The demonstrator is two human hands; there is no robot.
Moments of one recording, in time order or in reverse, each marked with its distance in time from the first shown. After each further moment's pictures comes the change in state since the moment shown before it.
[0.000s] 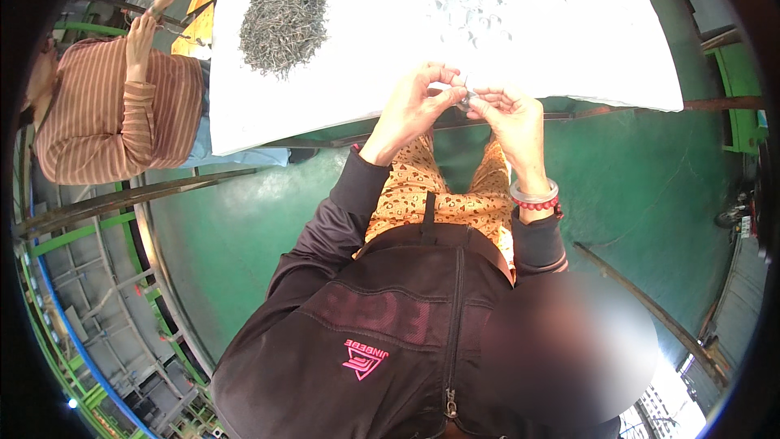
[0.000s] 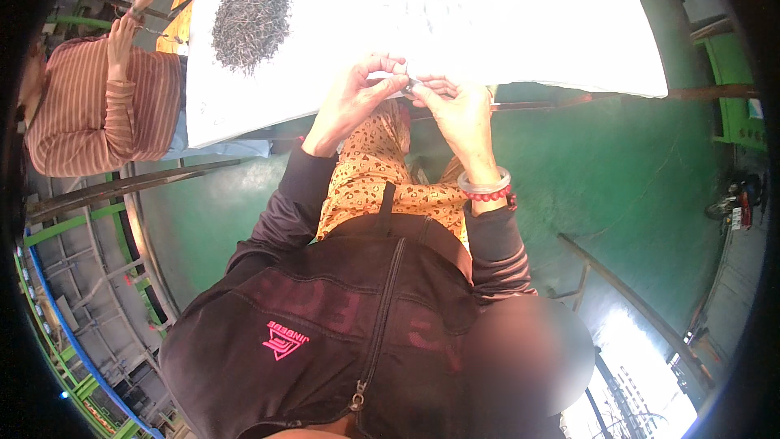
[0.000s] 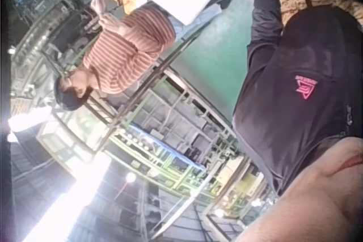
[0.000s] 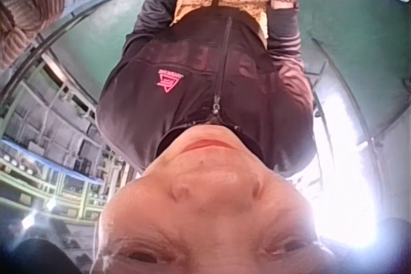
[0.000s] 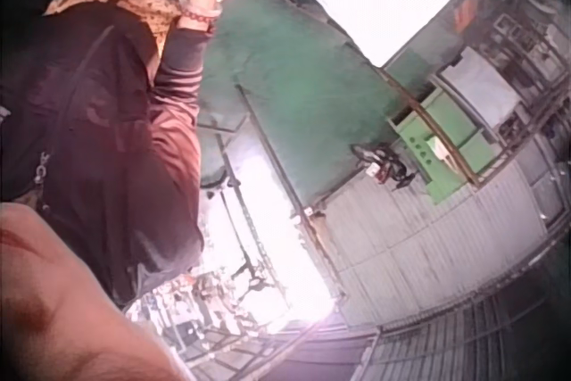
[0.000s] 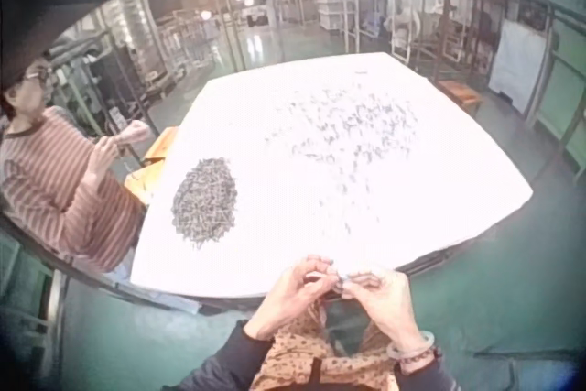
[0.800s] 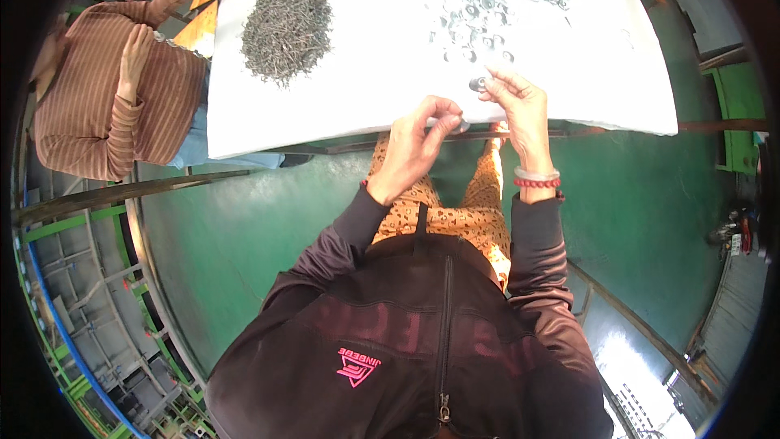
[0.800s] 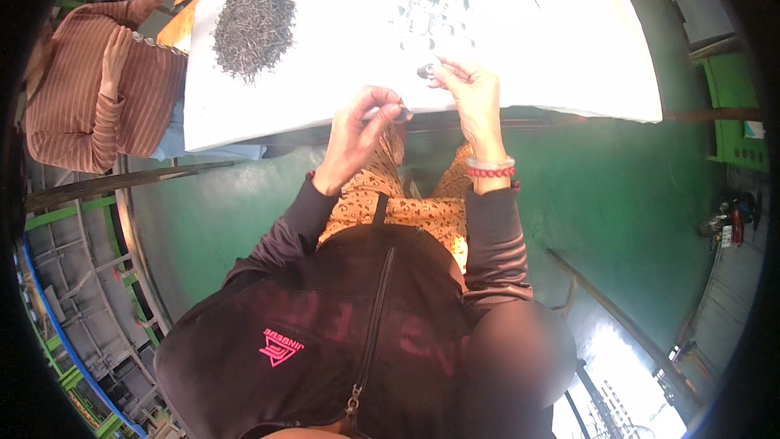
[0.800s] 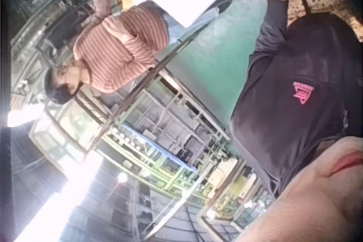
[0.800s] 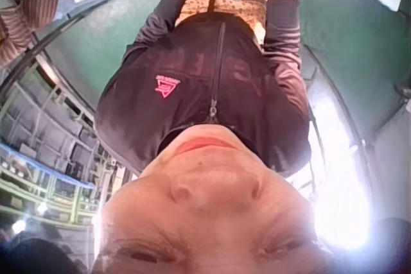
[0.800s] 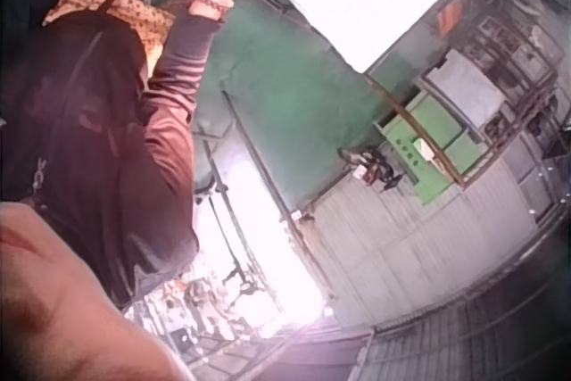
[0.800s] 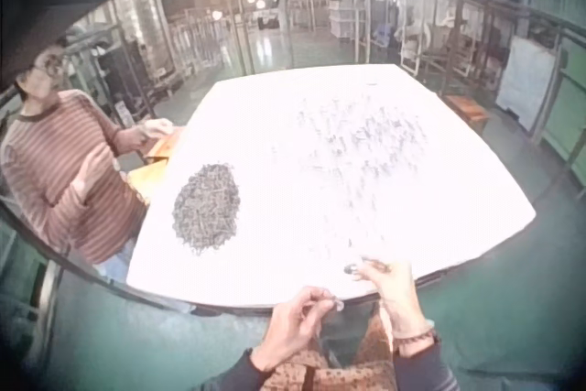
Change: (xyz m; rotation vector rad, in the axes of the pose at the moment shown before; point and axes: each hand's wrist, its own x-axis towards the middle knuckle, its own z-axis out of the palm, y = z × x) left_hand -0.015 0.003 0.014 0.144 0.184 0.152; right_hand 0.060 0.010 -0.023 0.066 0.098 0.033
